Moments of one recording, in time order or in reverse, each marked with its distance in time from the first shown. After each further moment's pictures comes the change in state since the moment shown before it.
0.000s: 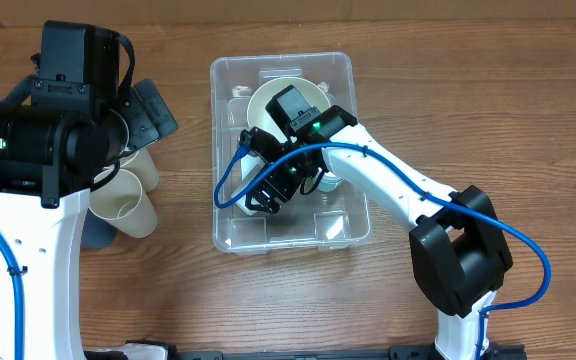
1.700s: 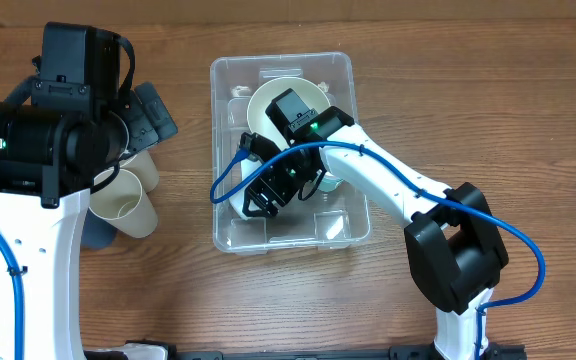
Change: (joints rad) left arm 0.000 0.000 0.000 -0.019 0.000 0.000; right arm 0.001 0.021 0.000 -0.039 -0.098 0.047
